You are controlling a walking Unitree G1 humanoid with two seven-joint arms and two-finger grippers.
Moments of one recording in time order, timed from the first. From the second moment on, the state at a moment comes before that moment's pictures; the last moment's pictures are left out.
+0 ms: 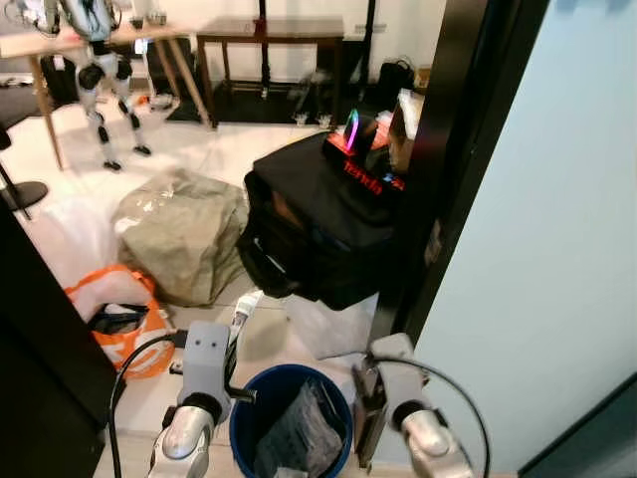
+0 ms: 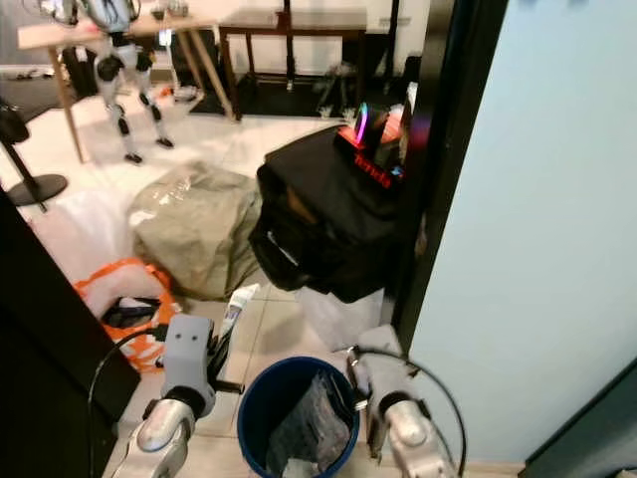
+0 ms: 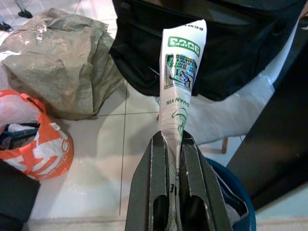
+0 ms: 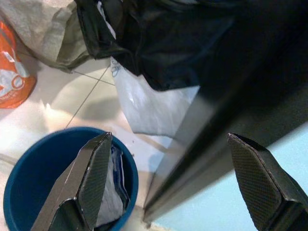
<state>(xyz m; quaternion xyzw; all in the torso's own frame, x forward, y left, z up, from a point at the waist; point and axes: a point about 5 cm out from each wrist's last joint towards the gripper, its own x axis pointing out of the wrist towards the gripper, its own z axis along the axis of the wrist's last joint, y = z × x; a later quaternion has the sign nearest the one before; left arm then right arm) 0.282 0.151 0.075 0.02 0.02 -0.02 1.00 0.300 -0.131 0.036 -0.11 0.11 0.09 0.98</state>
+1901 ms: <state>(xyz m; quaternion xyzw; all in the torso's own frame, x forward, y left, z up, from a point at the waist) 0.277 0.163 0.051 0.08 0.10 -0.03 0.99 0.292 -0.107 0.024 -0.08 0.16 0.18 0.97</state>
